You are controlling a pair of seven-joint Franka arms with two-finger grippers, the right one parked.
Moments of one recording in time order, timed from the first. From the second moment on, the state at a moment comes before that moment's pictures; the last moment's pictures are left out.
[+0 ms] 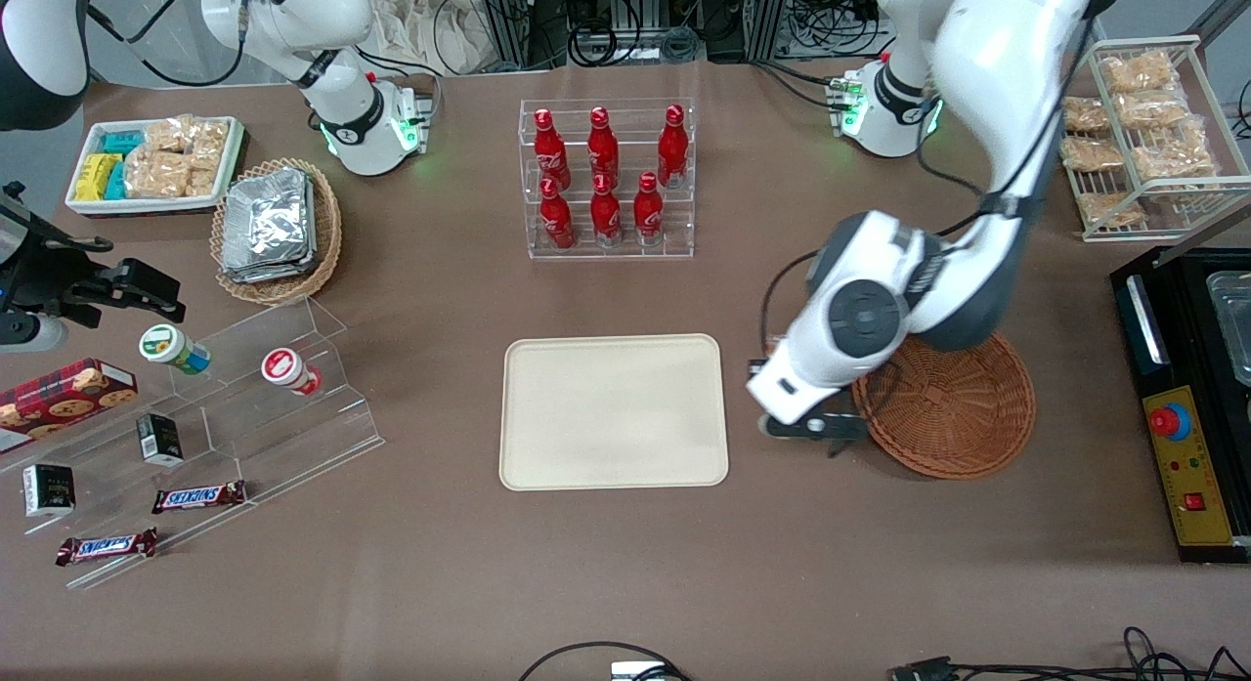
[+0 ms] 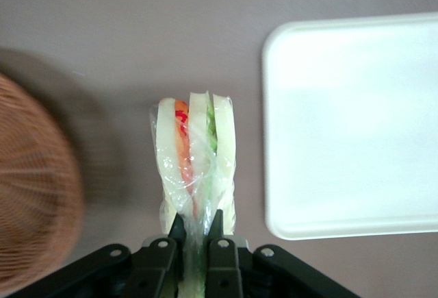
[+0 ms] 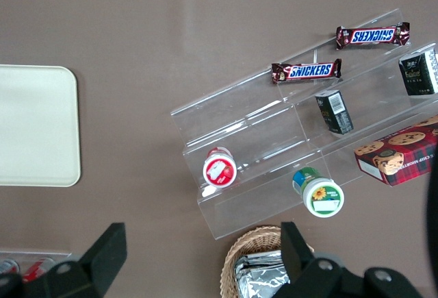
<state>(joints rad) -0.27 0.56 -0.29 -1.53 0.09 1.94 -0.51</state>
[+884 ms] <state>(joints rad) -0.37 0.79 -0.28 -1.44 0.08 2.14 -0.59</state>
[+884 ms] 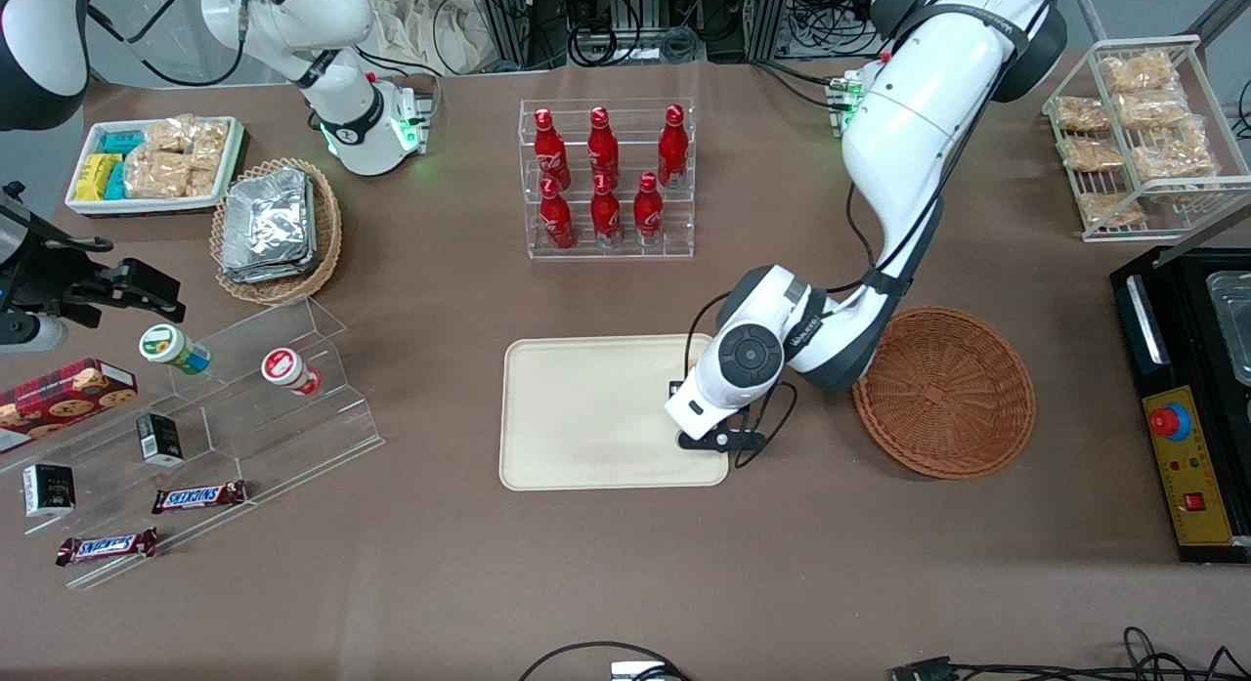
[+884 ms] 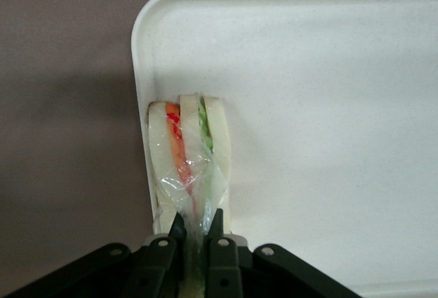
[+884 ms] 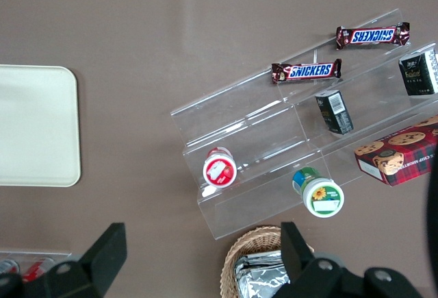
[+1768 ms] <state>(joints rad) -0.37 0.79 -0.29 -1.43 0.09 2.16 -0.58</state>
